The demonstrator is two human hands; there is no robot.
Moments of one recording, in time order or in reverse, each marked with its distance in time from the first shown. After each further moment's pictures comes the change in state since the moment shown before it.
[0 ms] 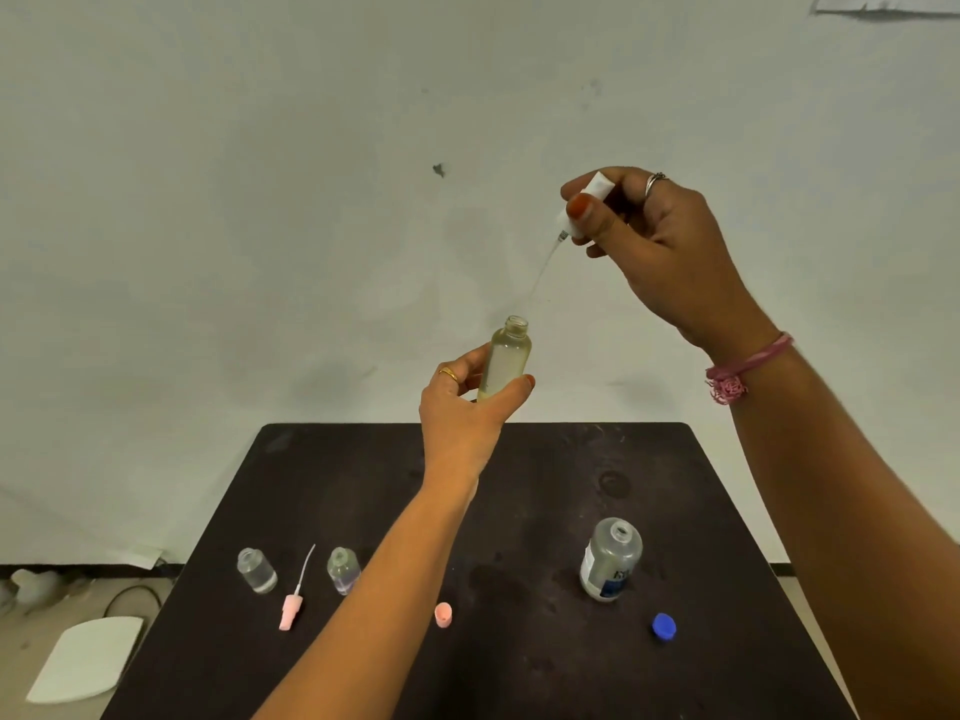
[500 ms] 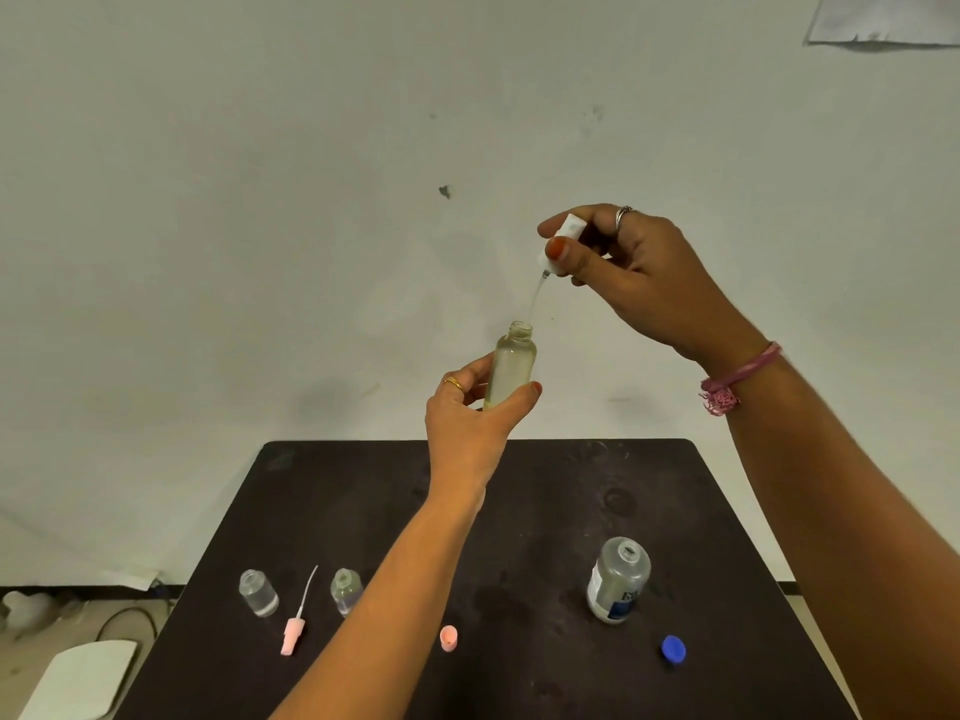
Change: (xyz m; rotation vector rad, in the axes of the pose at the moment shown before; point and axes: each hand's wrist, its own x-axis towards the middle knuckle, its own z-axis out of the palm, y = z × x) left_hand 0.005 0.011 -0.001 -0.039 -0.009 0.000; right_hand 0.009 0.001 0.009 -0.125 -0.124 0.024
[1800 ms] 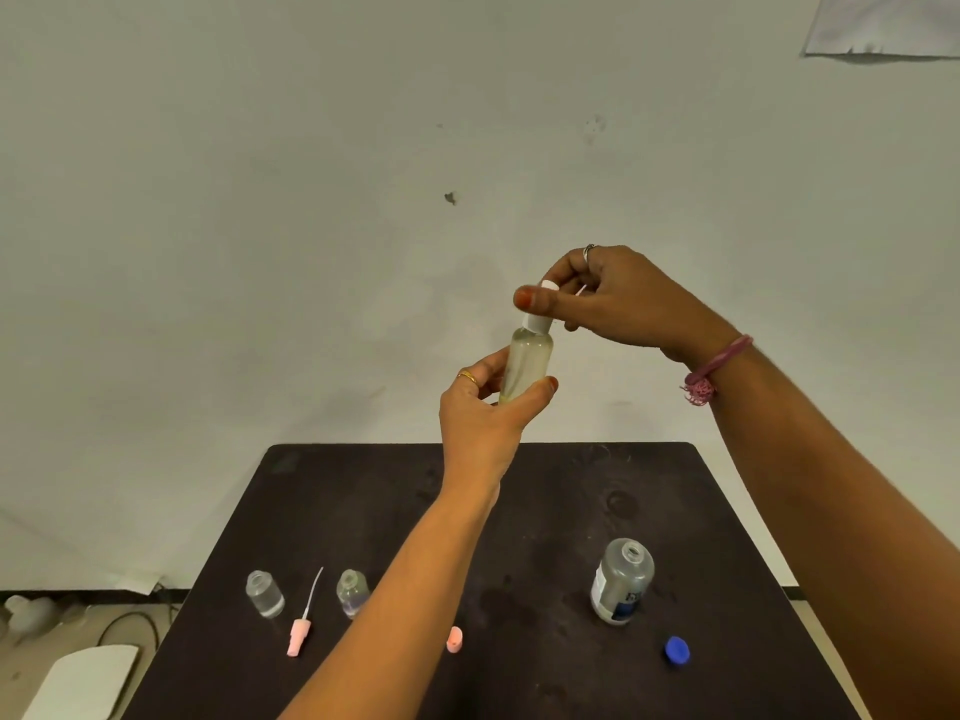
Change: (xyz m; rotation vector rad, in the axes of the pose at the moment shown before) left_hand -0.004 0.011 0.004 -0.006 -0.009 0.025; right_hand 0.007 0.002 0.012 -0.172 -0.197 0.245
